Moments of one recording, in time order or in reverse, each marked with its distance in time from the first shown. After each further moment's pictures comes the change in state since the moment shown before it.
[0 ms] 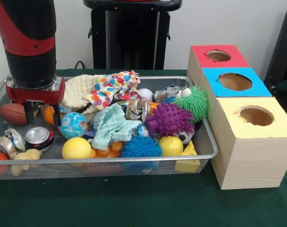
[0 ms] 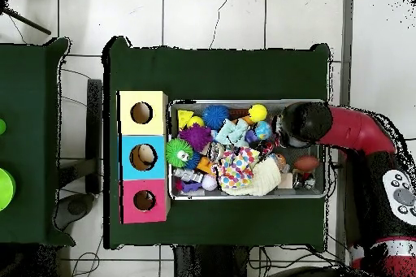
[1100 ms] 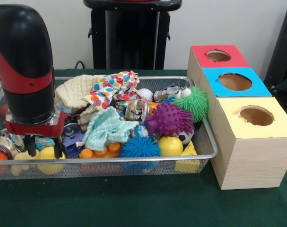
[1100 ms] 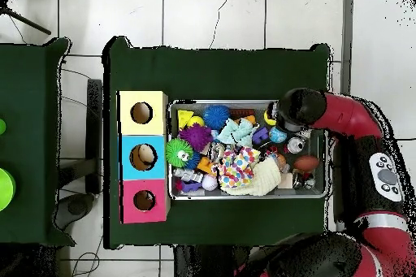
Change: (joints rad) arm 0.006 0.163 0.028 -0.184 0.023 0.007 0.000
